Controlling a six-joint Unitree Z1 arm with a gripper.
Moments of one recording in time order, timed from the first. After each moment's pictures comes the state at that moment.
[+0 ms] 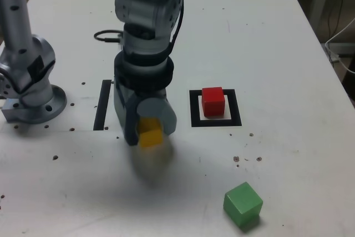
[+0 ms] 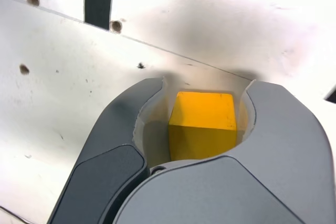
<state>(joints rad) -0.37 1.79 -1.07 0.99 -0.06 -0.70</state>
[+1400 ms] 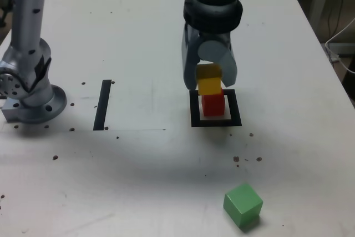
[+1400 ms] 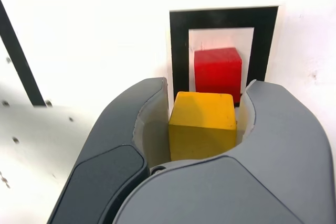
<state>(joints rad) -0.12 1.98 -1.61 1.31 0.05 -0.17</state>
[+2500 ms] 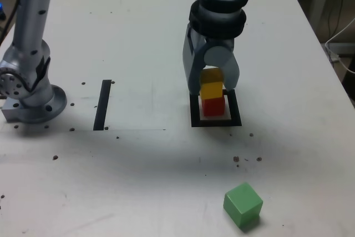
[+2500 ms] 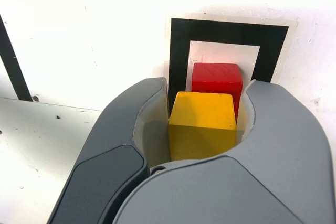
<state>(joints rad) -0.07 2.03 -1.59 1.29 0.04 -0.20</state>
